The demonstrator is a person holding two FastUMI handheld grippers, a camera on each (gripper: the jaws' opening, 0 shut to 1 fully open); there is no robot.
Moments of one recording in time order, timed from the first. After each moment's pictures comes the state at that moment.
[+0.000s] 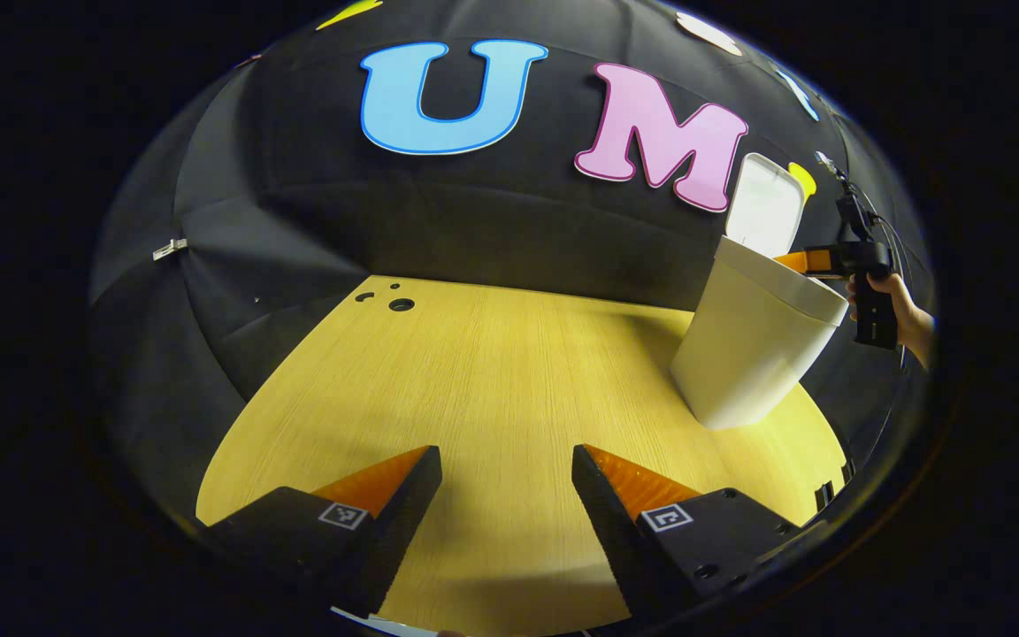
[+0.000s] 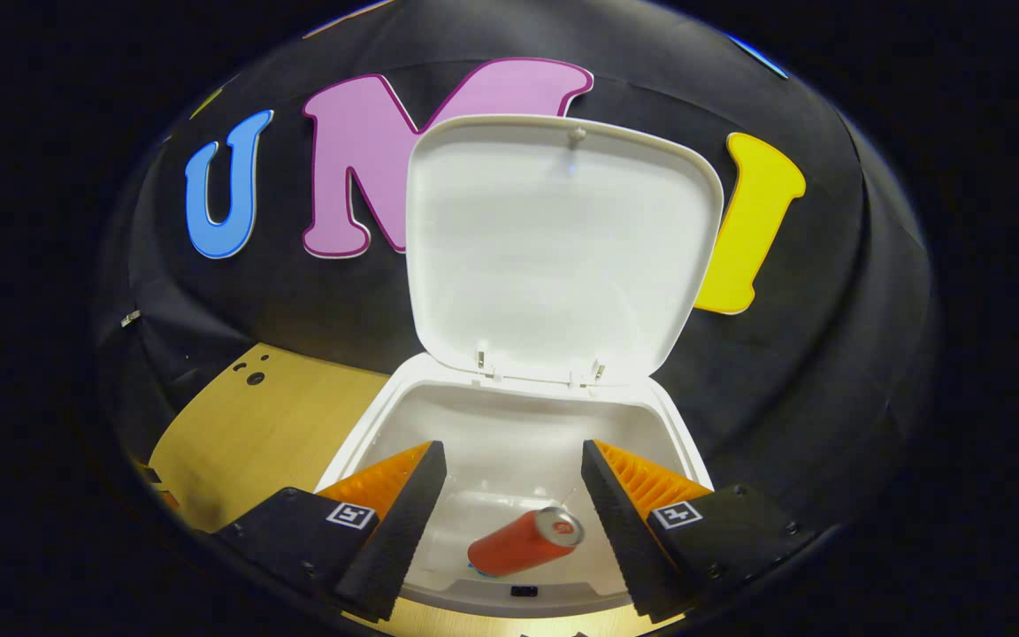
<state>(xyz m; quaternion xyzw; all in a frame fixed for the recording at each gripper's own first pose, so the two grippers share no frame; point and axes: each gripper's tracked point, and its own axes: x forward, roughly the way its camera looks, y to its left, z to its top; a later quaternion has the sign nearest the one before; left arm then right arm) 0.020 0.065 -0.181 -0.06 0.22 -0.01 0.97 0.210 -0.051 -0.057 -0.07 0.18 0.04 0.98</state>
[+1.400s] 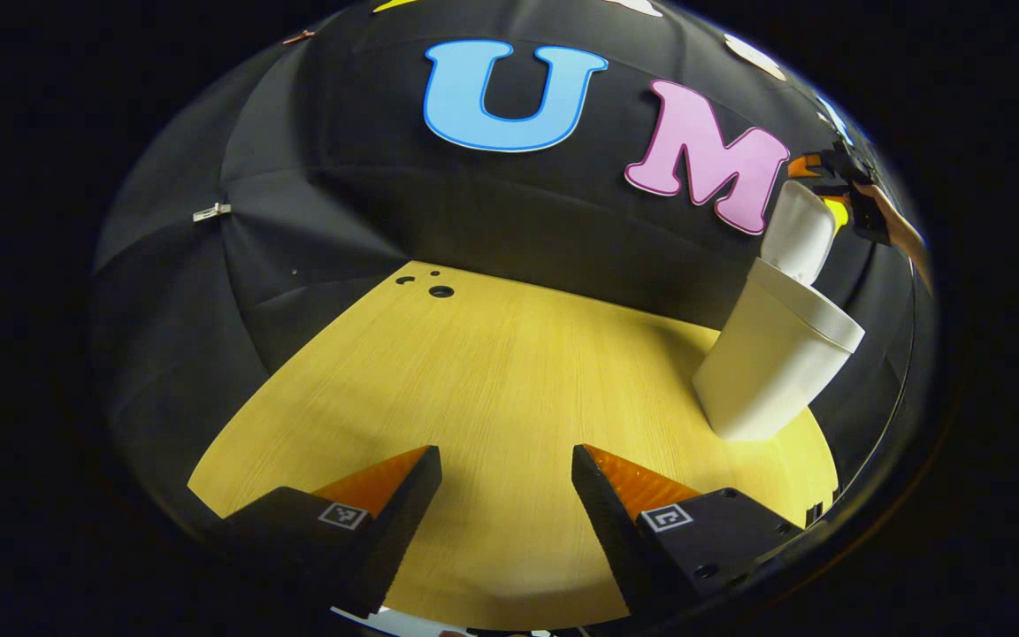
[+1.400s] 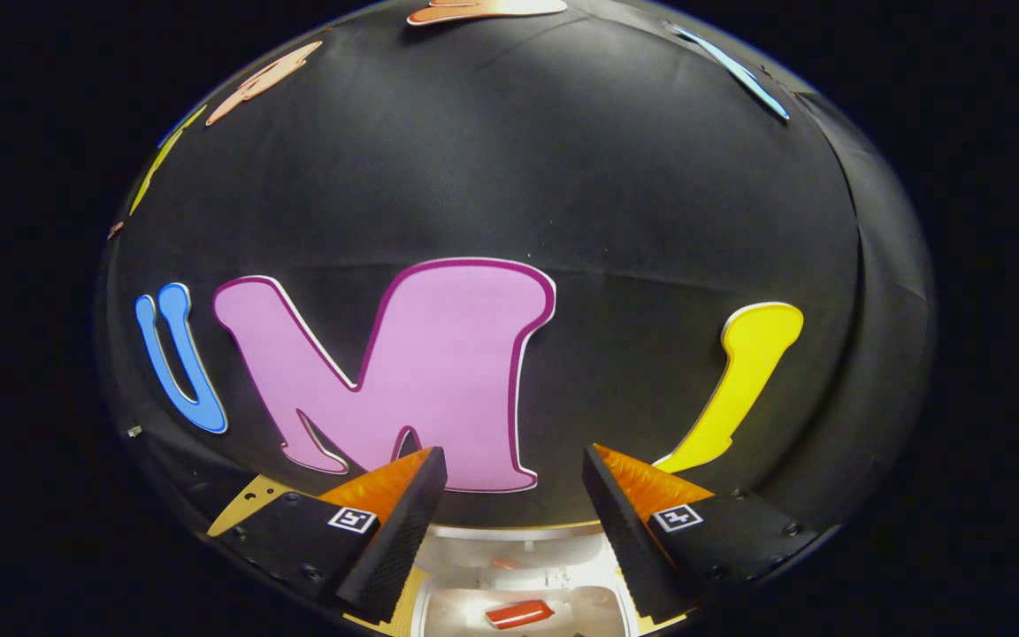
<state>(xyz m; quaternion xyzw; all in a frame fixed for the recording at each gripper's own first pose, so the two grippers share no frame) -0.005 0.105 -0.193 -0.11 0.22 0.05 0.97 0.329 -0.049 0.141 0.00 0.08 0.00 1.00</state>
